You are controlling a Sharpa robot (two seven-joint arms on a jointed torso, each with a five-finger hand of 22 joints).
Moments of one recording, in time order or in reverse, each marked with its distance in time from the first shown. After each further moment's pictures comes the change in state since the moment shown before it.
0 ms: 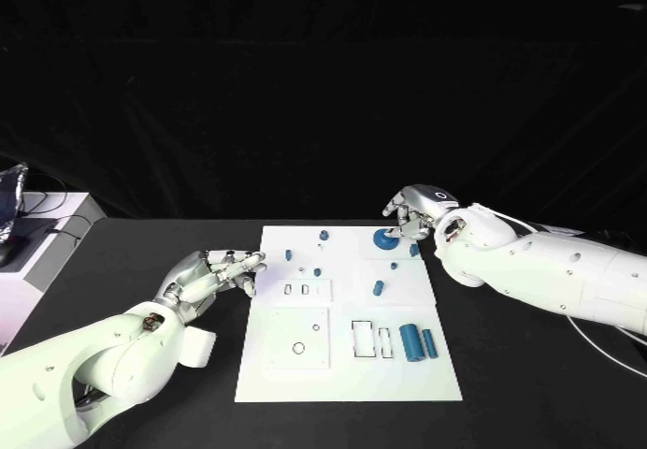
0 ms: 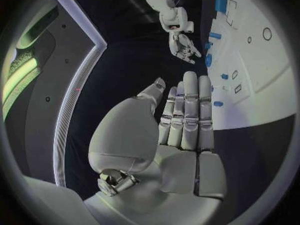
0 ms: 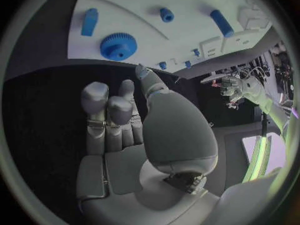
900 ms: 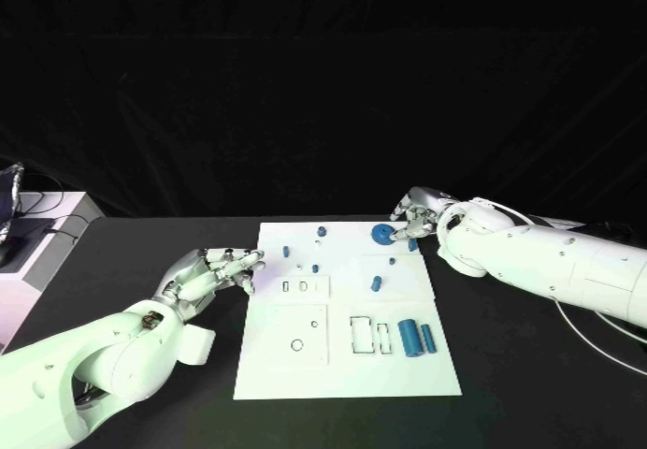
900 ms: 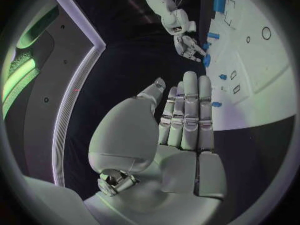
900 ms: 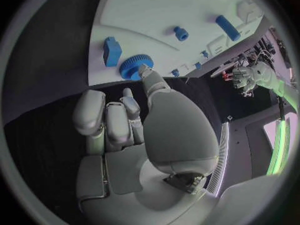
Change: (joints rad) left arm -0.001 0.008 0.000 -0.009 0.000 0.007 0.001; left_hand 0.000 0.000 0.000 0.000 0.000 0.000 0.000 0.000 0.000 0.000 0.000 0.000 0.000 0.000 0.000 0.000 0.000 0.000 -0.004 -0.004 0.000 0.000; right arm 0.002 0.046 0.001 -0.110 0.170 0.129 -0.030; right_hand -0.023 -0.040 -0.011 0.074 0.031 -0.027 -0.002 0.005 0.000 0.054 0.034 0.316 0.426 0.012 0.027 0.133 0.231 -0.016 0.012 0.011 0.233 0.001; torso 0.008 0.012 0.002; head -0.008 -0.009
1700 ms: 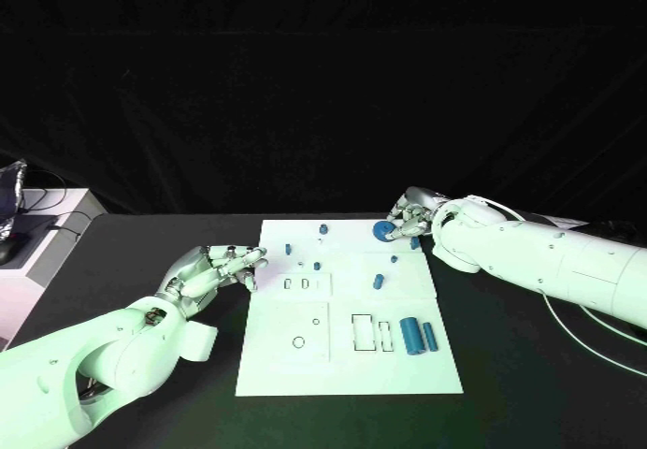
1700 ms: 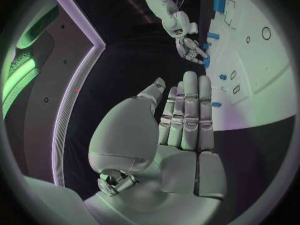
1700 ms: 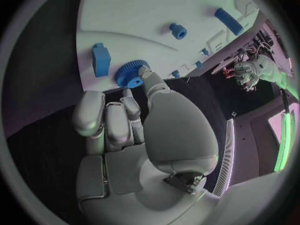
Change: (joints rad) left arm 0.000 0.000 0.000 0.000 0.000 0.000 -0.001; left_hand 0.000 0.000 0.000 0.000 0.000 0.000 0.000 0.000 0.000 0.000 0.000 0.000 0.000 0.000 0.000 0.000 0.000 0.000 0.000 0.000 0.000 -0.001; right arm -0.001 0.050 0.000 -0.055 0.064 0.047 -0.005; right_hand -0.011 0.011 0.003 0.003 0.006 -0.004 0.004 0.000 0.000 0.007 -0.004 0.004 0.004 0.000 0.000 0.000 0.009 -0.001 -0.002 0.002 0.012 0.000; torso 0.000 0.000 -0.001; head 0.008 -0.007
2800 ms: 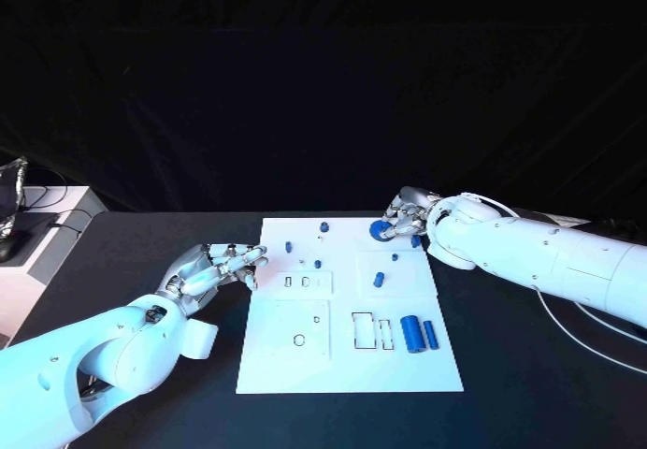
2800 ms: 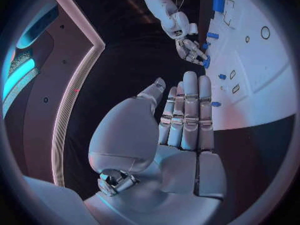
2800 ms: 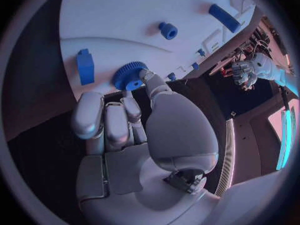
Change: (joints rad) left arm 0.000 -0.002 0.000 0.000 0.000 0.000 -0.002; left_hand 0.000 0.000 0.003 -0.003 0.000 0.000 0.000 0.000 0.000 0.000 0.000 0.000 0.000 0.000 0.000 0.000 -0.001 0.000 0.000 0.000 0.000 -0.001; right arm 0.003 0.021 0.002 0.002 0.004 0.033 -0.003; right_hand -0.045 0.062 0.054 -0.066 0.122 0.044 -0.005 -0.014 -0.002 0.025 -0.008 0.008 0.021 0.005 -0.002 0.004 0.016 -0.014 0.000 0.000 0.033 0.001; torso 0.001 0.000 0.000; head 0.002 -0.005
